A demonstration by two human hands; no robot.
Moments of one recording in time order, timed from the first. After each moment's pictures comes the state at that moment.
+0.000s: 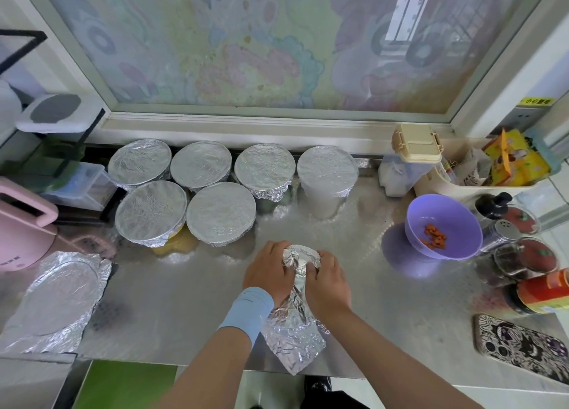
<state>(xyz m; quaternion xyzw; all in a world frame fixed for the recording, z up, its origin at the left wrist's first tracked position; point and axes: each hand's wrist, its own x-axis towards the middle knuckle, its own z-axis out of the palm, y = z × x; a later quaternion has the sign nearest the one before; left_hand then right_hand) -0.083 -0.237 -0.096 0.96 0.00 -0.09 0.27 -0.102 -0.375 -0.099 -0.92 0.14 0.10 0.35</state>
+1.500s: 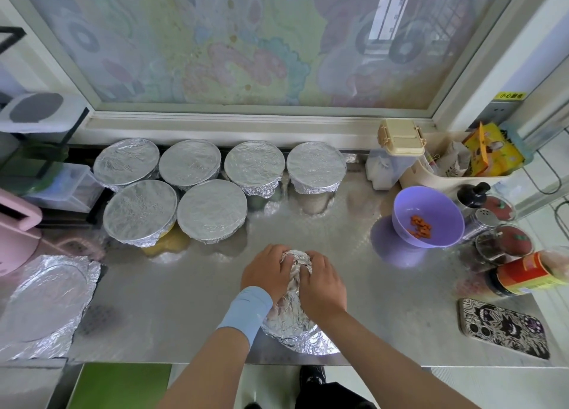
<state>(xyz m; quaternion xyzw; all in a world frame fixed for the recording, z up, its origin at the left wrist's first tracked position) -0.092 -0.246 -0.091 0.95 0.00 -0.13 0.28 -0.122 -0.378 -0.096 -0.94 0.09 0.07 0.31</state>
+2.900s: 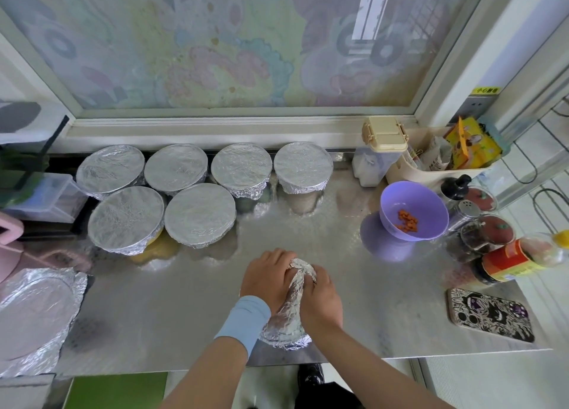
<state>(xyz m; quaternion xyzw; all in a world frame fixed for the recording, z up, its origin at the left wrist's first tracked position) -0.100 -0.256 -0.101 0.97 -0.16 -0.05 0.17 -0.150 -0.380 -0.099 -0.88 0.23 0.08 0.42</state>
